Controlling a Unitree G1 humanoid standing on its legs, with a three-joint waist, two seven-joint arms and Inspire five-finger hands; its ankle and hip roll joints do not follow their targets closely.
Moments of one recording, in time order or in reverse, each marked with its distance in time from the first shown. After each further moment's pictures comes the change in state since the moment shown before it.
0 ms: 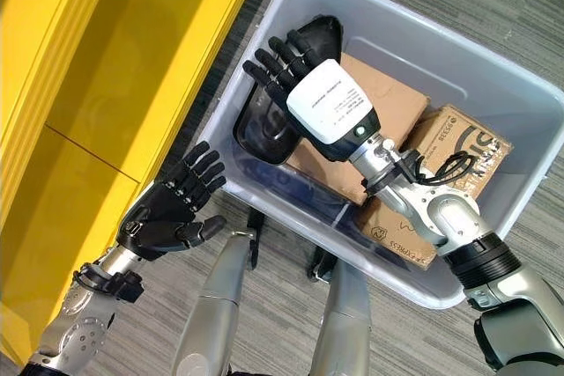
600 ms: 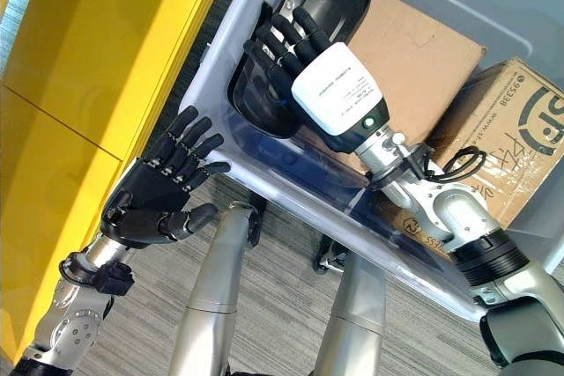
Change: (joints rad) left arm -0.043 0.040 0.032 -0.102 -0.063 -0.064 -0.069; right arm -0.022 -0.058 -0.003 -0.008 0.009 -0.006 -0.094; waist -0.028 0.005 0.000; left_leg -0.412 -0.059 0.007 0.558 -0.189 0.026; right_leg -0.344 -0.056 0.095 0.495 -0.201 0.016
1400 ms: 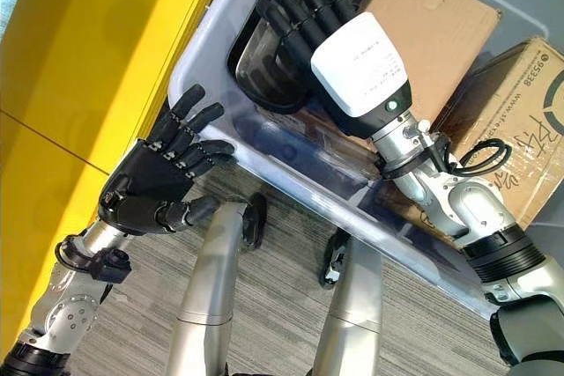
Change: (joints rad) left arm -0.080 0.007 0.005 -0.016 -0.038 0.055 -0.008; right arm -0.015 -0.017 -0.017 0.002 0.081 0.047 -0.027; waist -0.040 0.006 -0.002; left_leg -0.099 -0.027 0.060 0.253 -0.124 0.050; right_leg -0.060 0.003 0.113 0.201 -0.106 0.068
